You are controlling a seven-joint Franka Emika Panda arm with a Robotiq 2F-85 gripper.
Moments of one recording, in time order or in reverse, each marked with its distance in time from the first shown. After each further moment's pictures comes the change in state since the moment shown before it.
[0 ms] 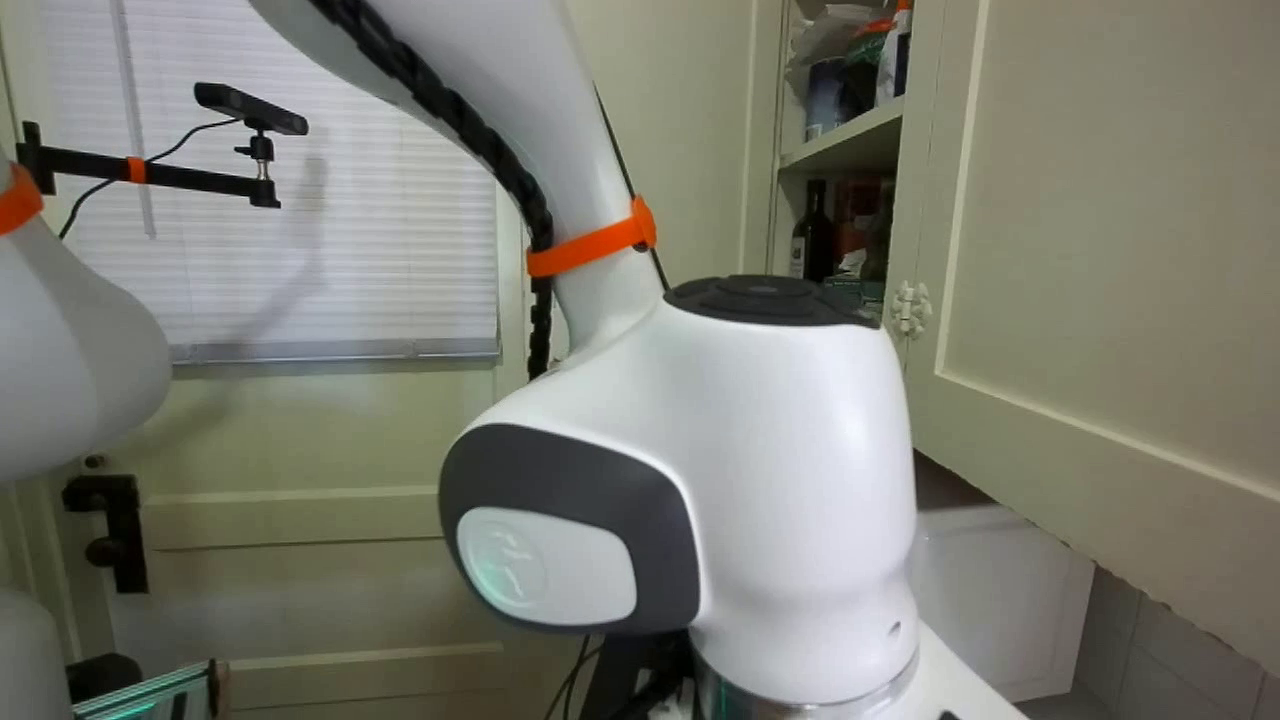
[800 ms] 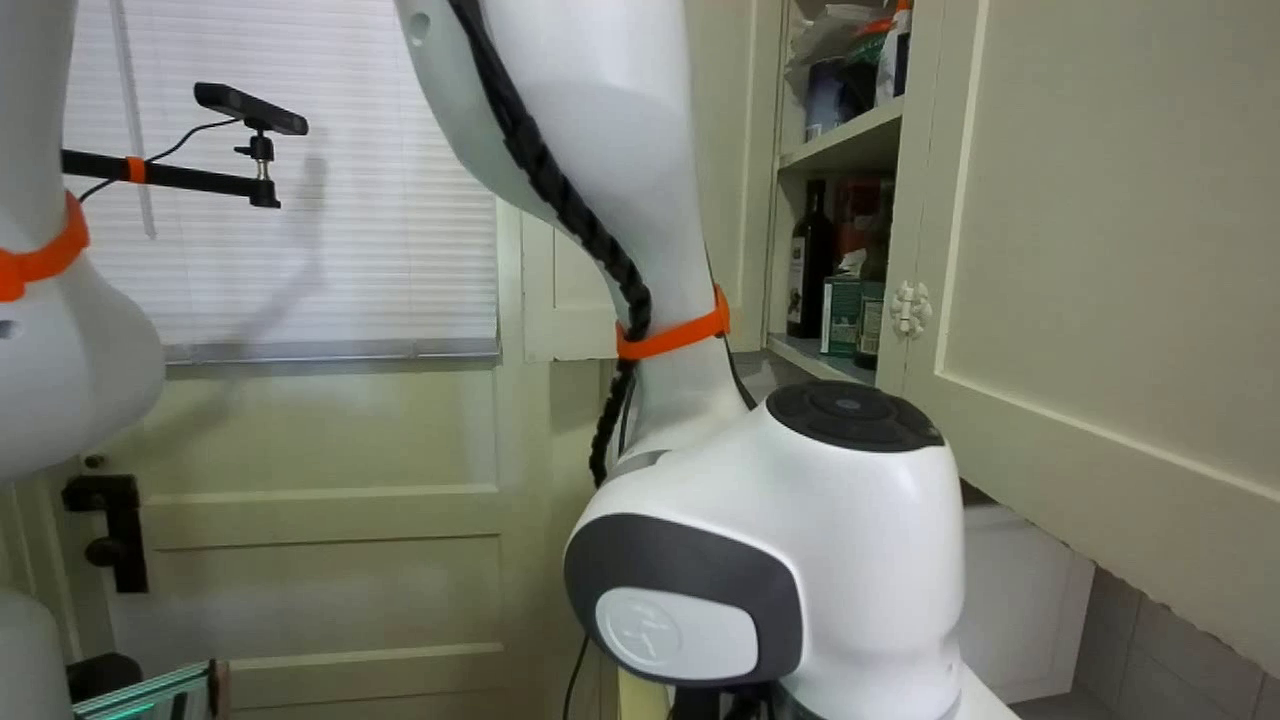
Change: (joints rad) arm 0.058 0.247 0.026 0.169 0.000 0.075 0.062
